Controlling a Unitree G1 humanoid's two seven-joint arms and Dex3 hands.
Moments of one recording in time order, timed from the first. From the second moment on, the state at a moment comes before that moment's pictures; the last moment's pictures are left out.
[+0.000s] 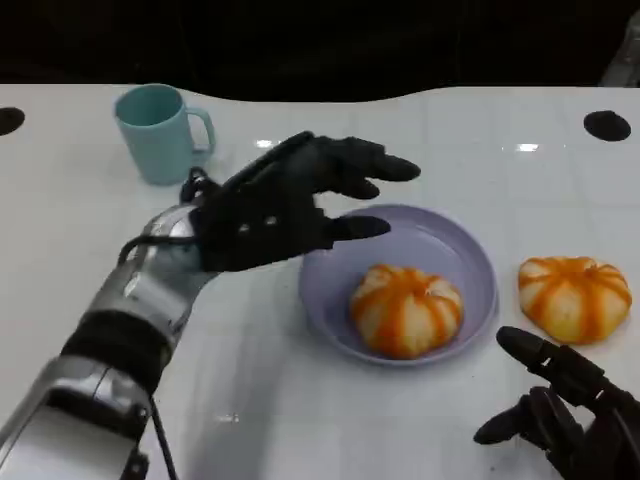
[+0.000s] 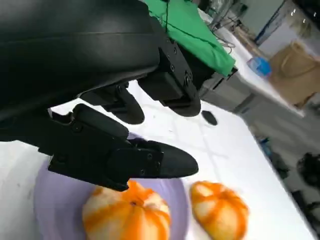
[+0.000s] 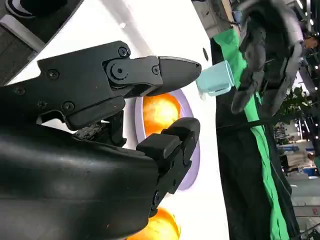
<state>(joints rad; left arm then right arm) -0.81 0.10 -0.26 0.93 0.22 -0.55 -0.34 0.24 0.03 -0.09 0.08 0.34 -0.14 0.44</state>
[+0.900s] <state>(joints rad) -0.04 -0.11 0.10 -0.09 -0.67 0.37 -0.27 0.26 0.03 -0.08 0.07 0.34 -0.14 0.44</state>
